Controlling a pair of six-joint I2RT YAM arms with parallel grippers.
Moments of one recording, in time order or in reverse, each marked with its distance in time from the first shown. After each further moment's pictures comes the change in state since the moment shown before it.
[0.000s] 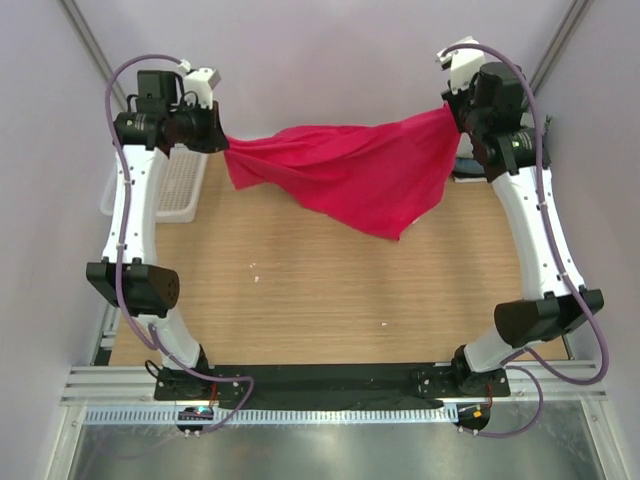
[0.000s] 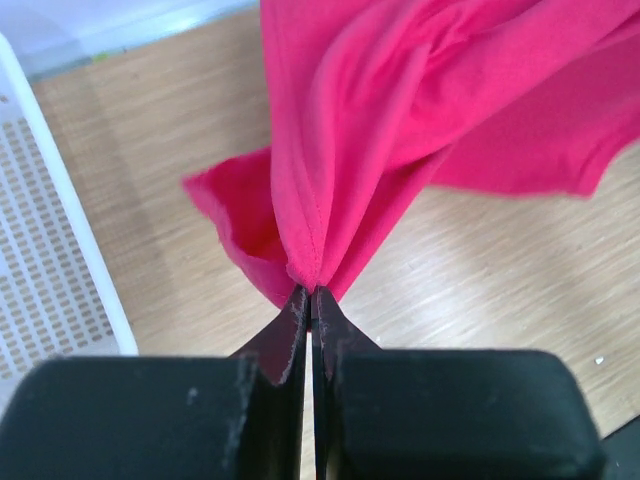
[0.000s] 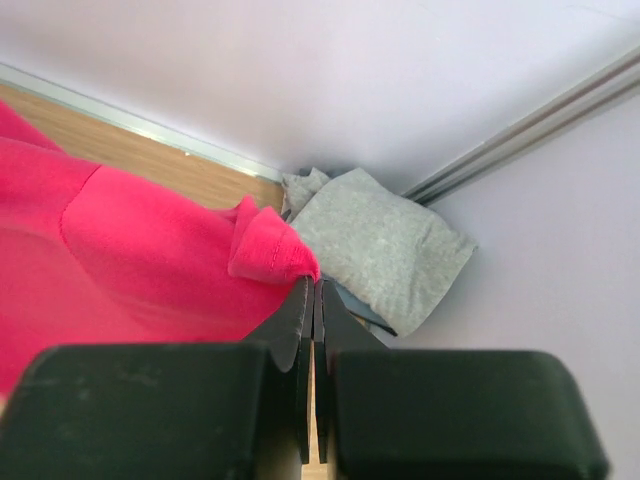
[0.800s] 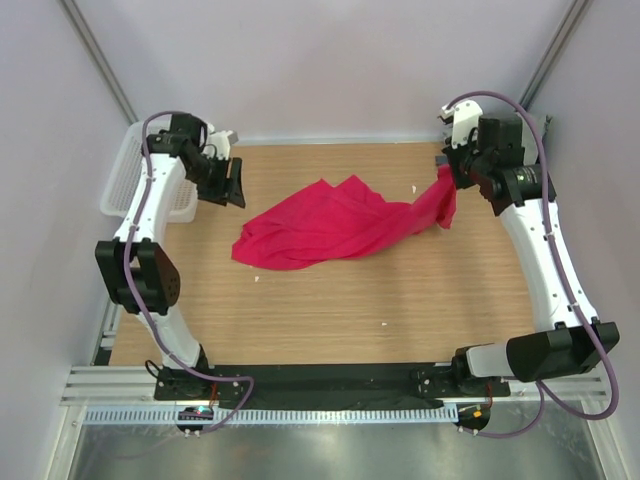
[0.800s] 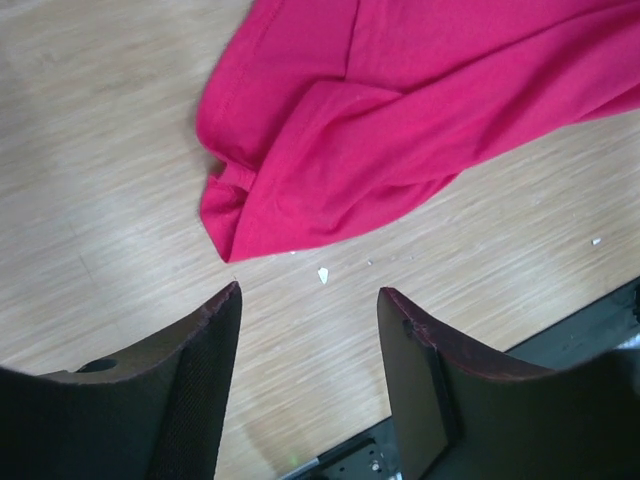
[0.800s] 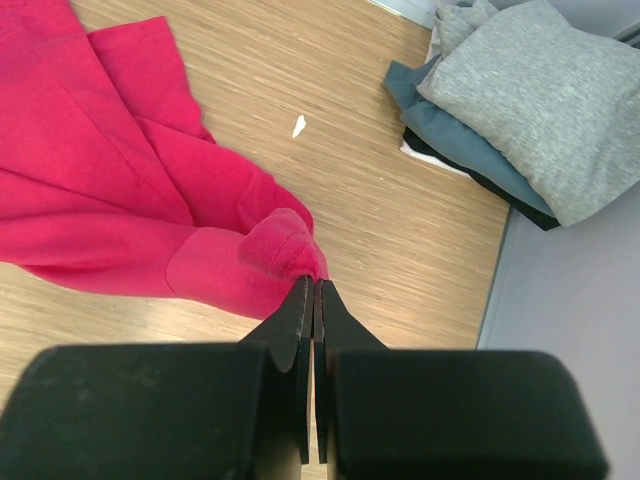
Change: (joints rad) left arm 0.002 -0.001 -0.373 -0.102 -0.005 0.014; right arm -0.056 -0.247 -0.391 -0.158 -0.210 0.152
